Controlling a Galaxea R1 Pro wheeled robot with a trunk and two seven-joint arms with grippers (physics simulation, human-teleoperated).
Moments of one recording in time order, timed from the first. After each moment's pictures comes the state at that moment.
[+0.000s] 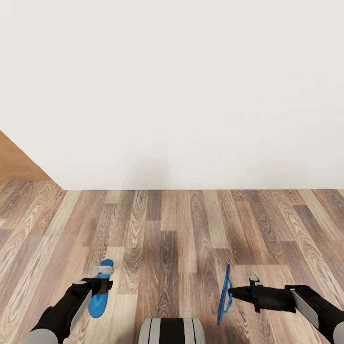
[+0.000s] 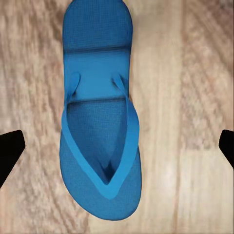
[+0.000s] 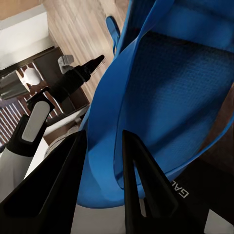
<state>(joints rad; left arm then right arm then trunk) -0.49 0.12 -0.03 -0.66 0.02 0.40 -0.01 -0.59 -0.44 0.51 -0.46 -0.79 0.86 1.25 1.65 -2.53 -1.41</state>
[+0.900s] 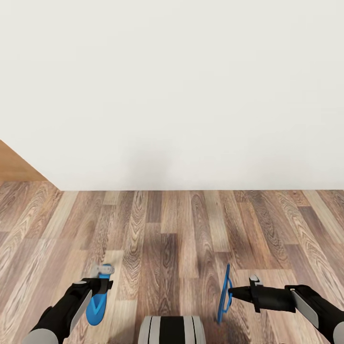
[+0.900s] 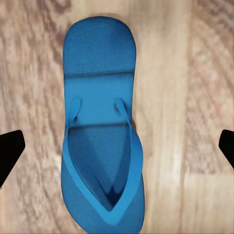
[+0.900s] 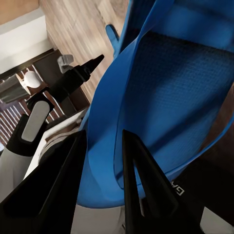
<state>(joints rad) -0.49 0.12 -0.03 -0.66 0.02 0.40 -0.01 -0.59 -0.44 0.51 -0.46 -0.79 0.86 1.25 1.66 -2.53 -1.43</state>
